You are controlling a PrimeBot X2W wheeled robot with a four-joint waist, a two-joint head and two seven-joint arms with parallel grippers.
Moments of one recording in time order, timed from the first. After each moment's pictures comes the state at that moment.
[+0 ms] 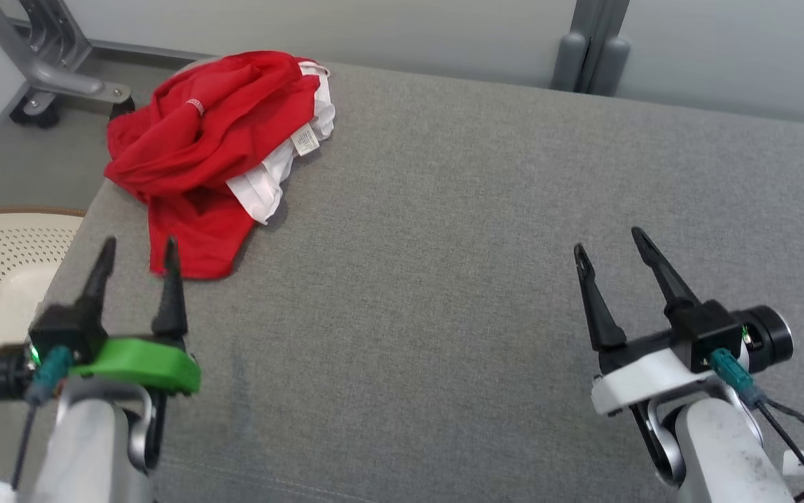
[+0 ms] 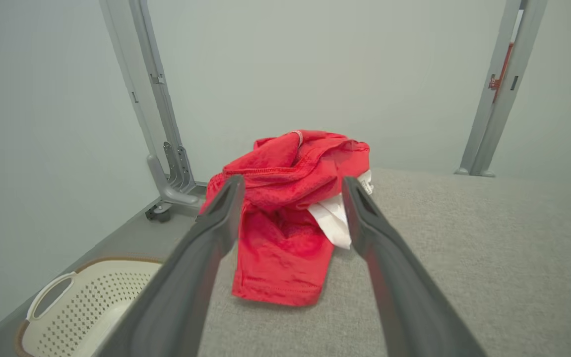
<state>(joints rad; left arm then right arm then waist) -0.27 0.10 0.02 0.35 -0.15 -0.11 -0.26 -0.16 -0.05 0.08 0.16 -0.06 0.13 -0.26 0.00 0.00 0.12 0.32</state>
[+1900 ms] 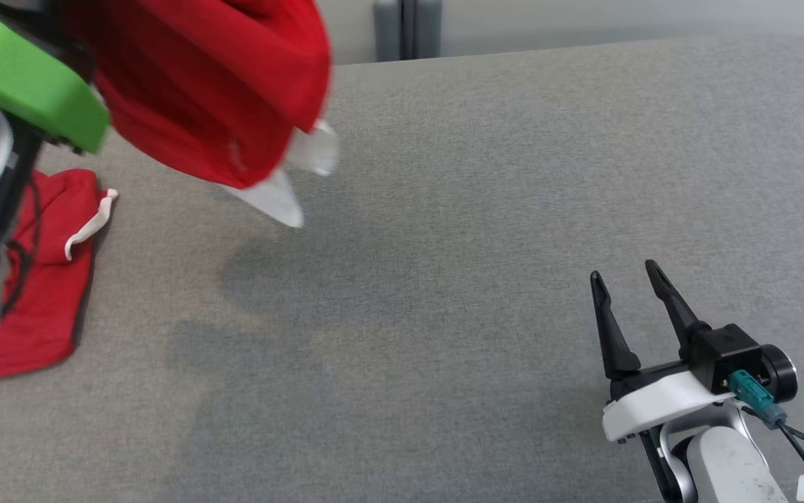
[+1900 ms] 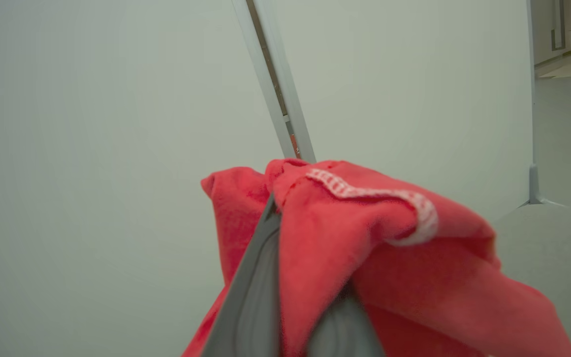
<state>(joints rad) -0.89 0.51 -0.31 -0.02 -0.50 -0.12 0.25 -0.11 -0.05 0.06 0.19 0.05 0.13 -0.26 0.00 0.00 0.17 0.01</state>
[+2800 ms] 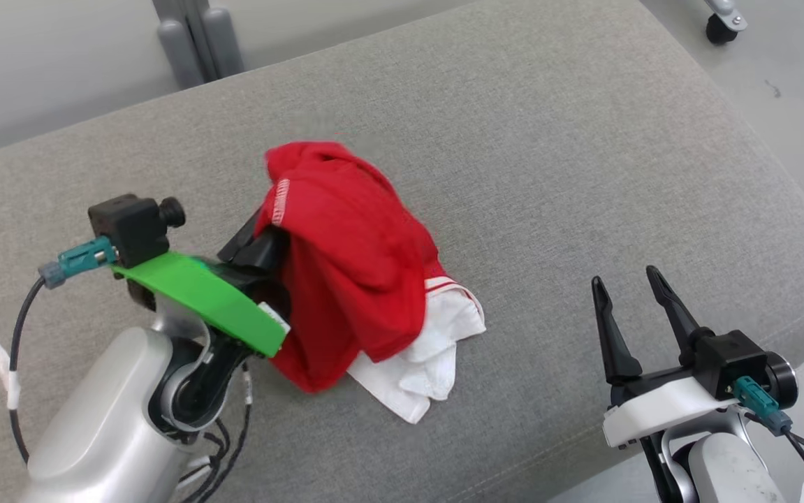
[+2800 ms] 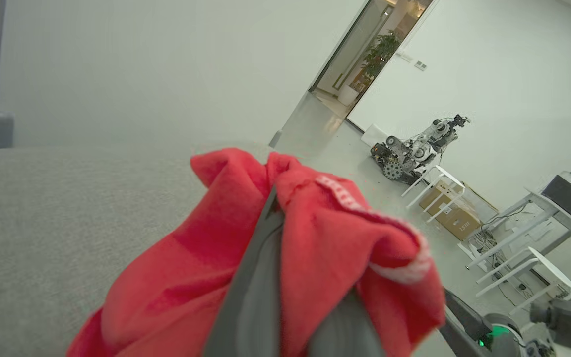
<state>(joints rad) -0.50 0.35 -0.56 0.07 -1.06 -0.13 -0.02 -0.09 -0.05 0.06 0.17 0.08 0.13 -0.26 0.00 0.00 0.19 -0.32</state>
